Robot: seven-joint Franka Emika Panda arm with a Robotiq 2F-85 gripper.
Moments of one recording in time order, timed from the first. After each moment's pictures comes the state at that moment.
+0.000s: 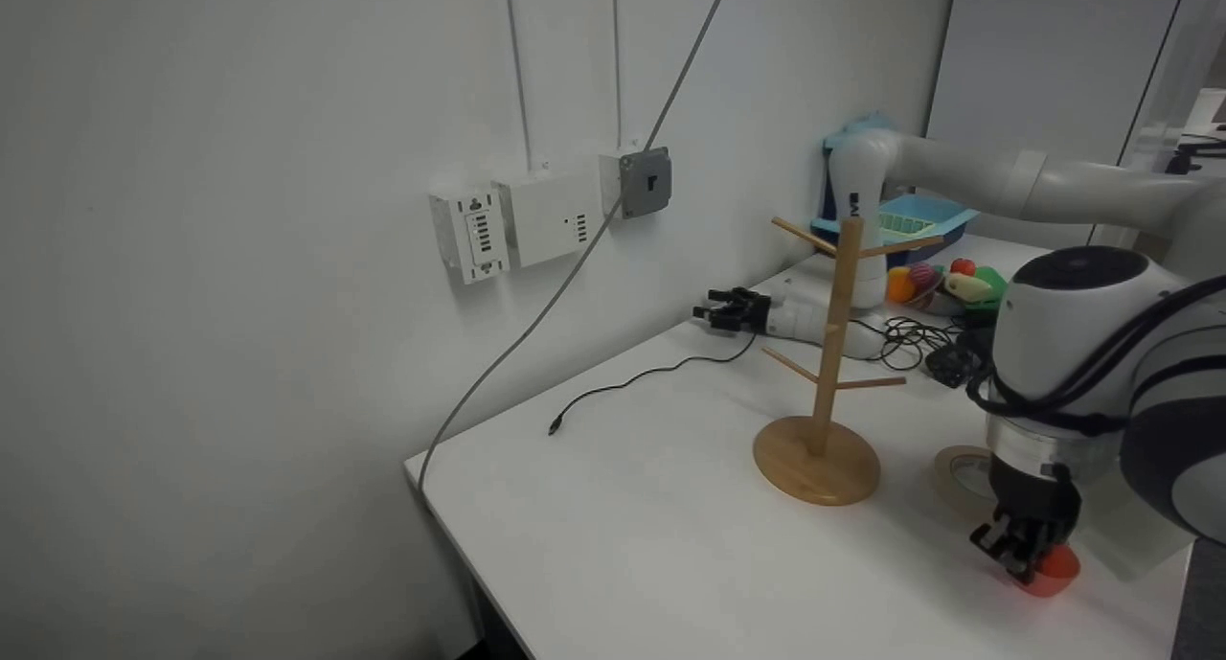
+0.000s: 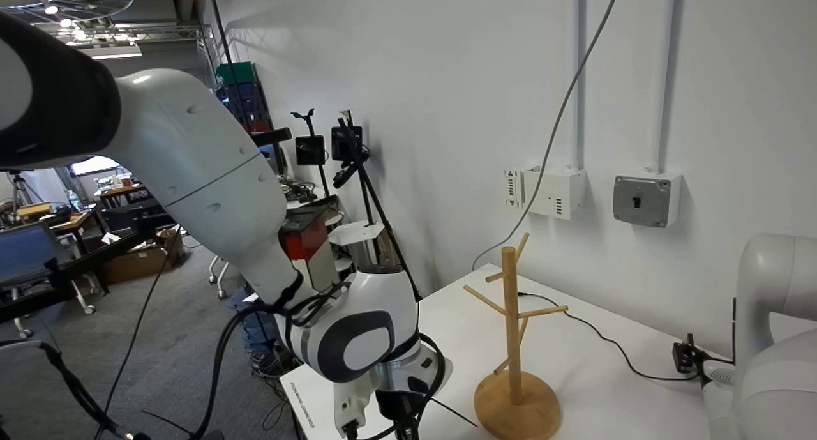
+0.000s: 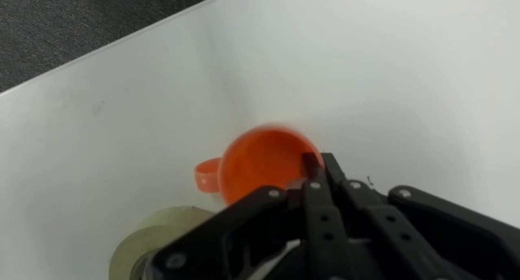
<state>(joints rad) 0.13 0.43 -0.16 -2.40 -0.21 2.71 0.49</state>
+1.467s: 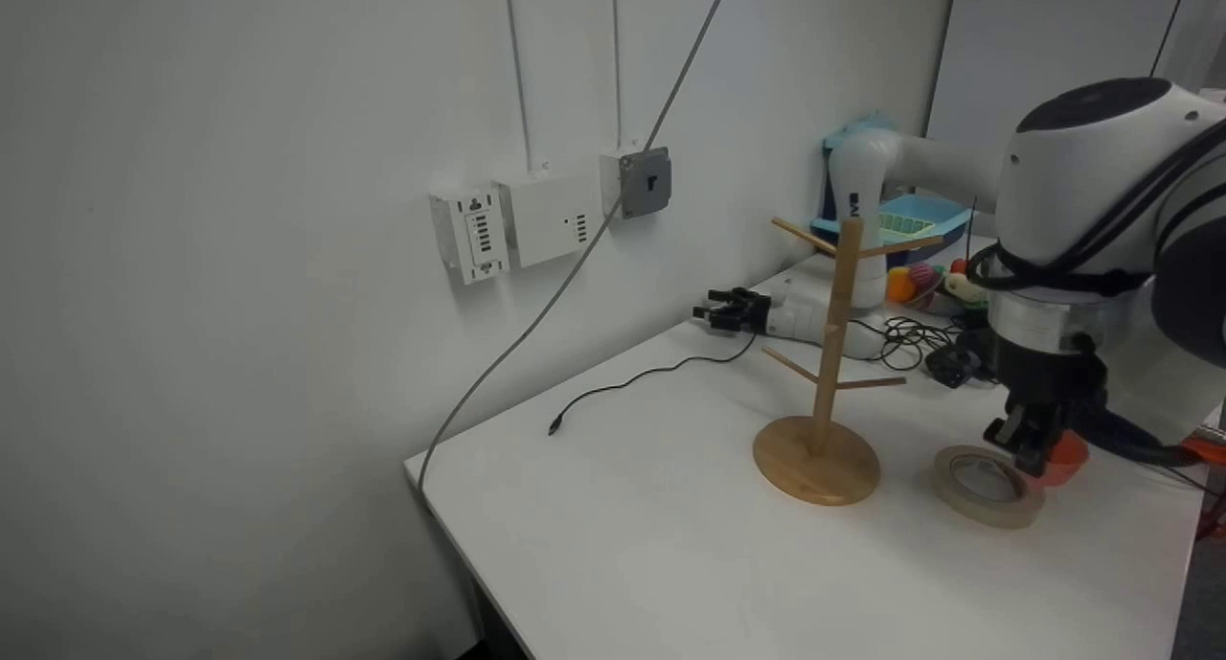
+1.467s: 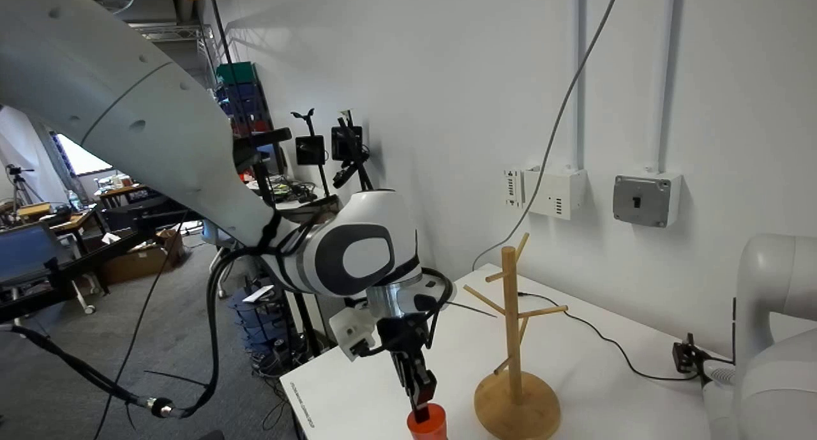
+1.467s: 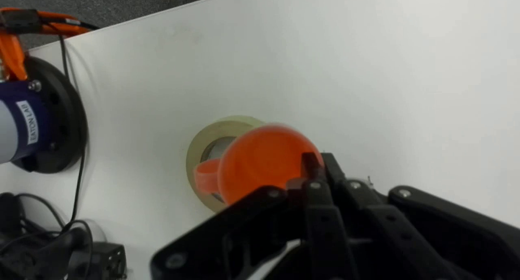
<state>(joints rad) 0.13 0.19 -0.16 -2.34 -0.34 2.41 0.41</state>
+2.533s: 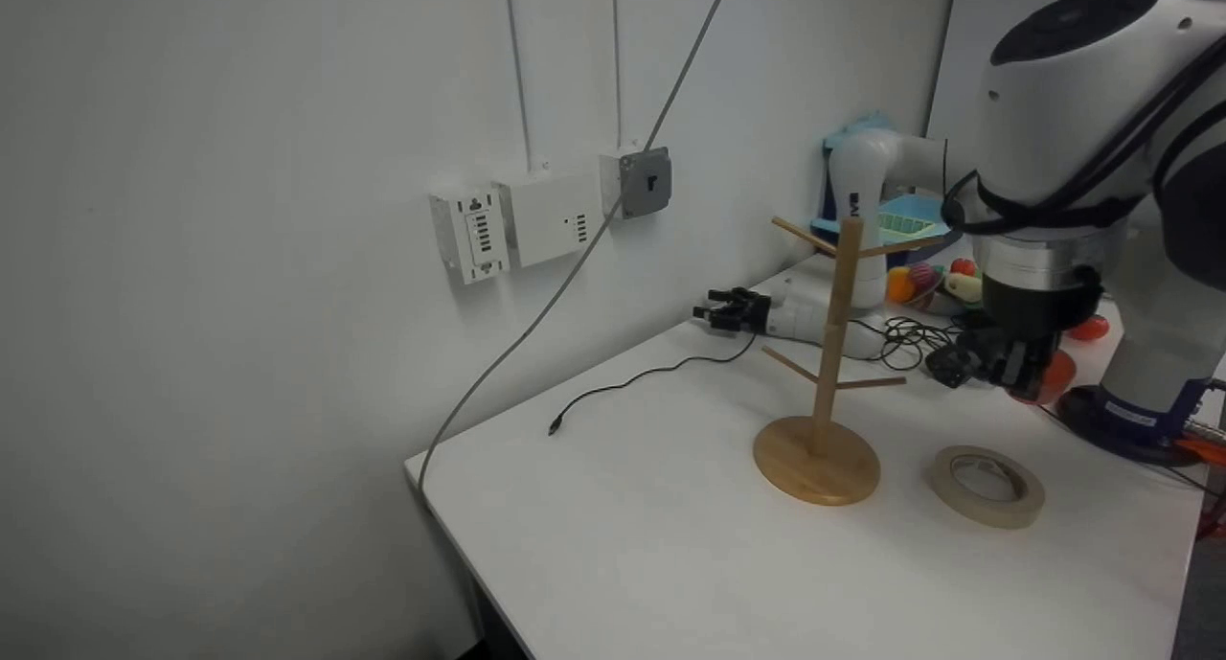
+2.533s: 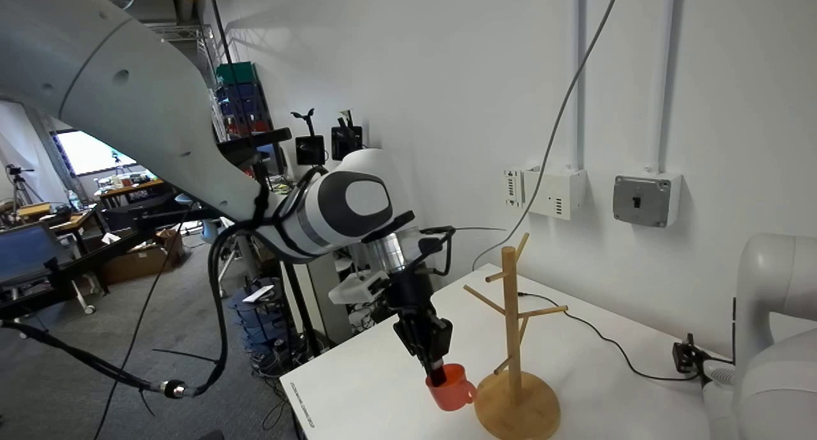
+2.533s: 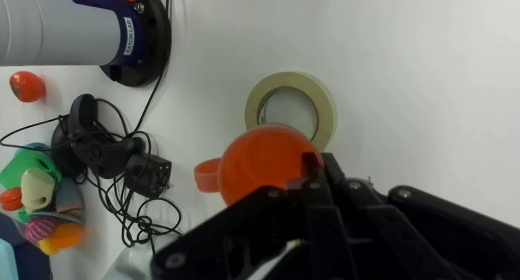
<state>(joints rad) 0.12 0.12 -0.11 -2.25 -0.54 2.24 0.33</state>
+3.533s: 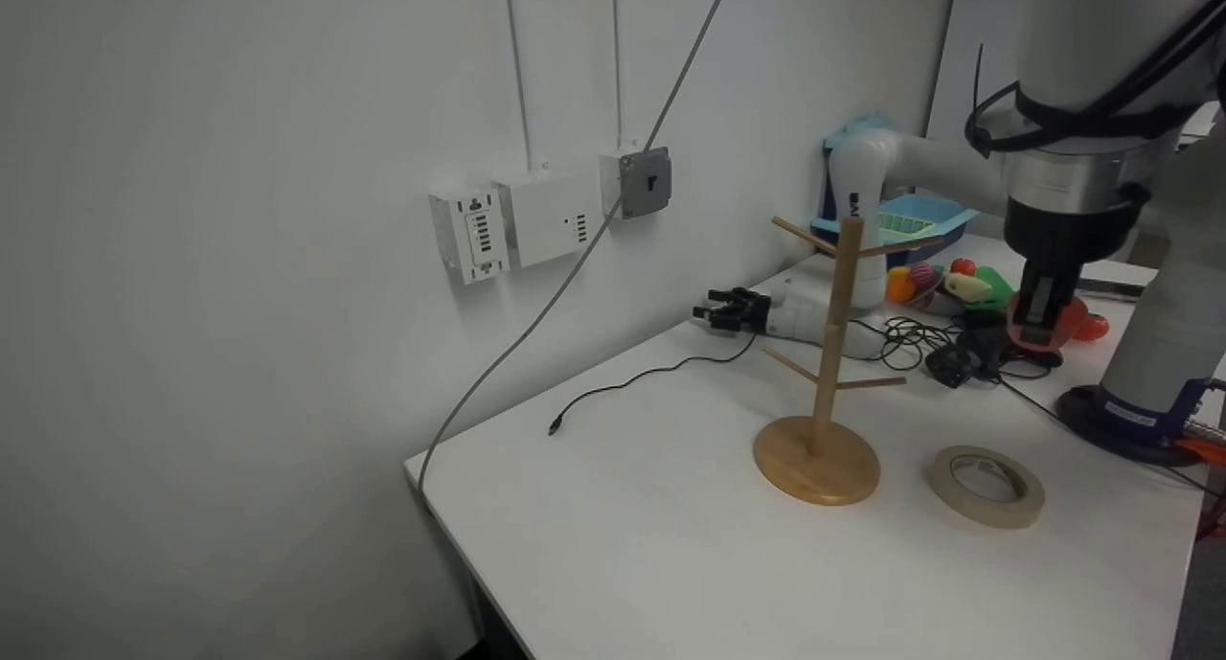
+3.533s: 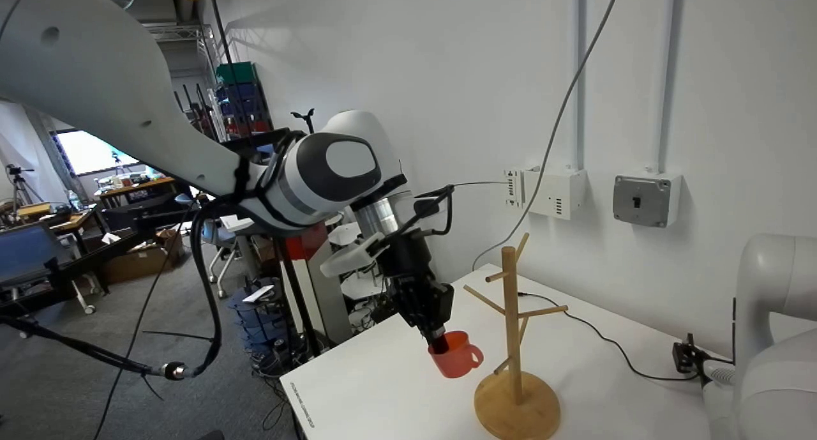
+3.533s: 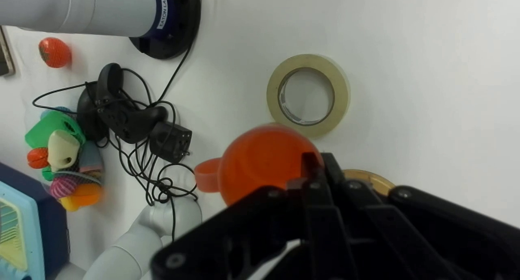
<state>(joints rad) 0.08 0.01 -0.08 -2.24 -0.54 2.19 0.22</state>
